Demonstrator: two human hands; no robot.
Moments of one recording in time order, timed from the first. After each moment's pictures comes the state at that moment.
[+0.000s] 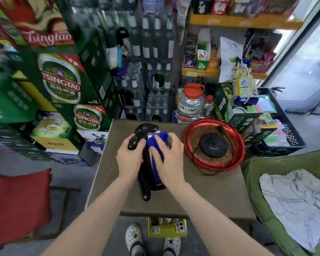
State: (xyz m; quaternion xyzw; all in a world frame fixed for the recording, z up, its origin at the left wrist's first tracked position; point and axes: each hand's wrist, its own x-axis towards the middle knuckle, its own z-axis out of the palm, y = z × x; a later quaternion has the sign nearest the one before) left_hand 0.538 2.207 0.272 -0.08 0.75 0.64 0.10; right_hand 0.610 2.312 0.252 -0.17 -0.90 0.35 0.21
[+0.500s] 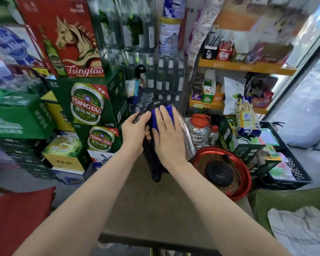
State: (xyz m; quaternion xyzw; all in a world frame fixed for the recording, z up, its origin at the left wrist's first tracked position) left_hand 0.471 2.204 0.400 0.01 0.58 0.81 0.11; right_hand 0.525 2.301 0.364 -0.02 -0.93 0.11 0.35
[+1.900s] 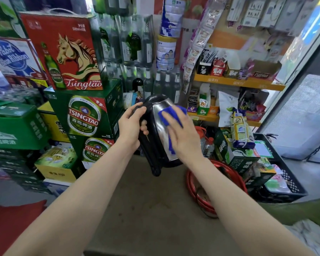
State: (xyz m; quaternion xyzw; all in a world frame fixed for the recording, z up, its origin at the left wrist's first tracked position) left_hand 0.442 2.215 0.442 0.03 0.49 0.86 0.12; right_hand 0.511 2.370 0.395 0.03 -0.92 0.12 0.36
